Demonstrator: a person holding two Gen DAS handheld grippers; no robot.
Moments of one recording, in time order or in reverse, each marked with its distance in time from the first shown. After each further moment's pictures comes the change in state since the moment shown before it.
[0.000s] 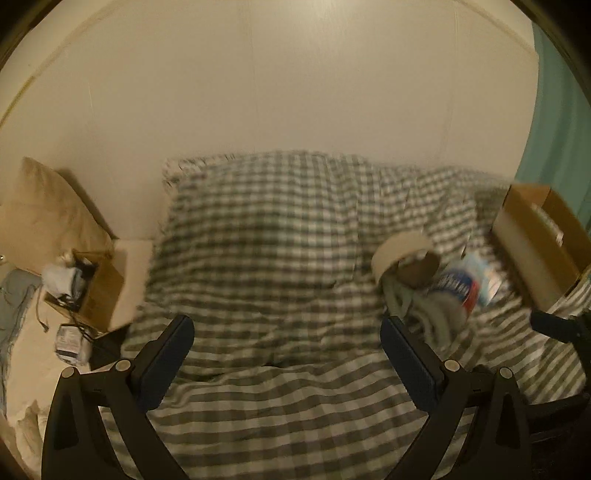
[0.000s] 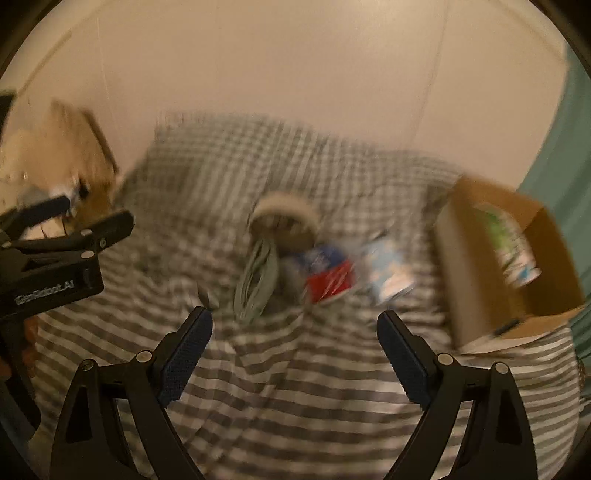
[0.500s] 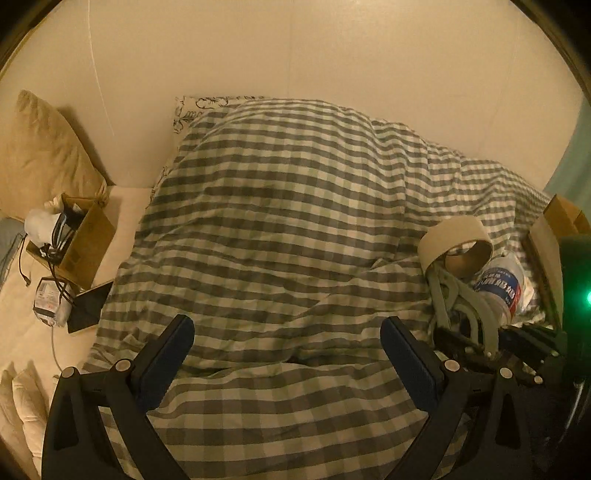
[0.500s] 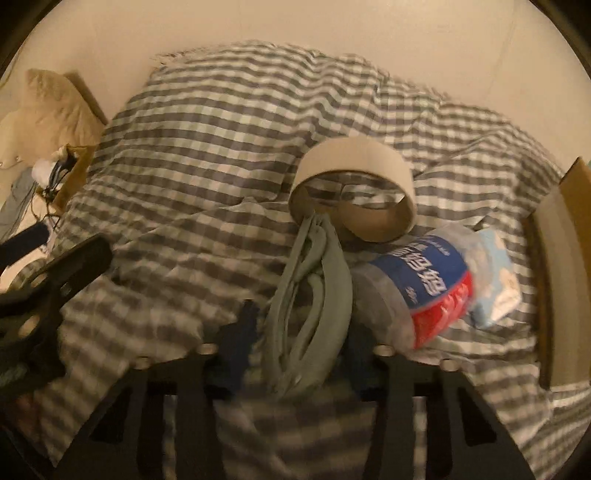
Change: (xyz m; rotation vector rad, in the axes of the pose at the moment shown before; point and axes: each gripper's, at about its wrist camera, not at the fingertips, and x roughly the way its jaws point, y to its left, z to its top) left arm 0.053 0.035 -0.012 -0.137 0.132 -0.010; right arm 0.115 0.032 0.028 0.007 0.169 0.073
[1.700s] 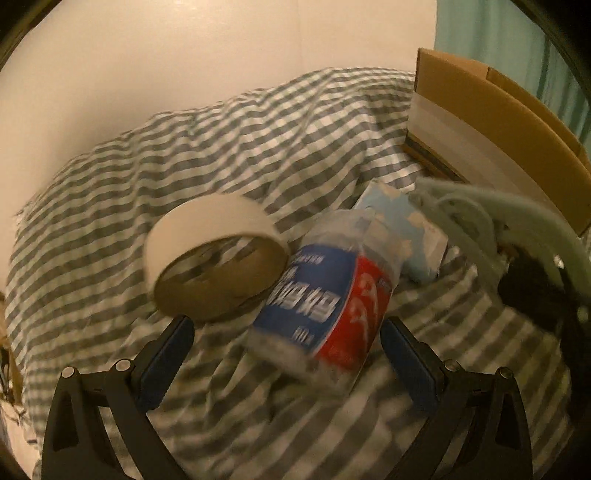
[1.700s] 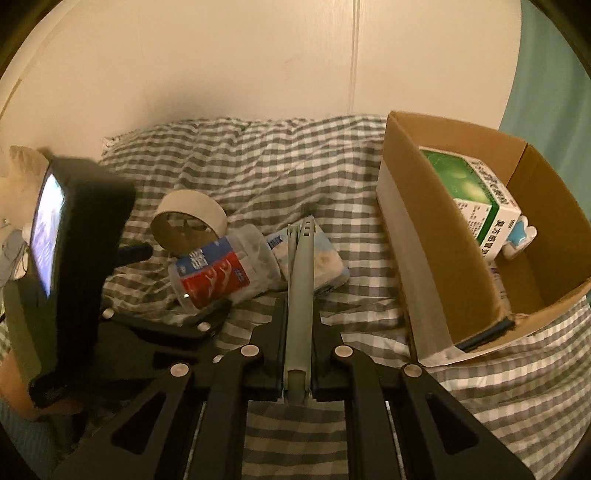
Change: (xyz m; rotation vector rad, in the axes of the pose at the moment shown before) left arm 0.051 -0.205 0.009 0.497 0.033 -0.192; right arm -0.080 -0.131 -0.052 0.168 -0.193 -0.073
